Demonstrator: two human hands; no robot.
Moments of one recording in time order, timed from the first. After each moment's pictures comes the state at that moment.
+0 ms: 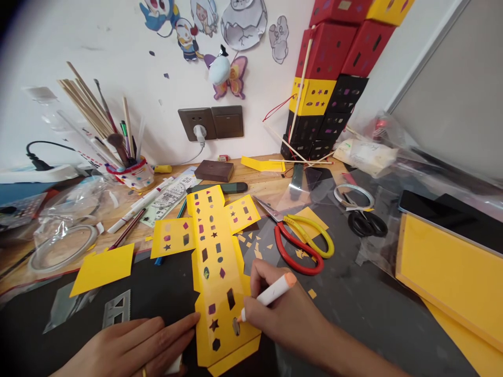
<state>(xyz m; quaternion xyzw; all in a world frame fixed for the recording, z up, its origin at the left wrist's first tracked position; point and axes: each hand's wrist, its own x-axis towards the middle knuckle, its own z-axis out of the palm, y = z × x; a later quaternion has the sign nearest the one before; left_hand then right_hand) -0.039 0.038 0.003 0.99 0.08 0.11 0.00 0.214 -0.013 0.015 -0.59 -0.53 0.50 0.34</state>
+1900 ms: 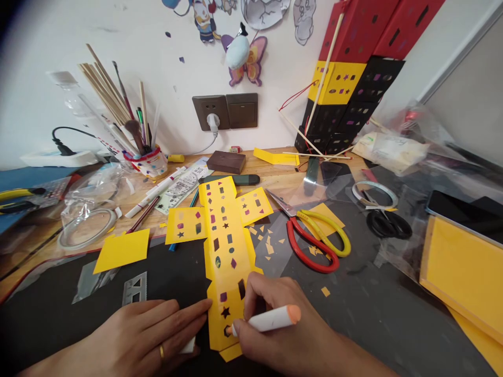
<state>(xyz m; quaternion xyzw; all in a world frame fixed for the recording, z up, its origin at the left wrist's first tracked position) -0.028 0.040 0.024 0.99 0.04 0.12 0.01 0.200 -0.021 0.019 -0.58 -0.65 0.43 0.24</state>
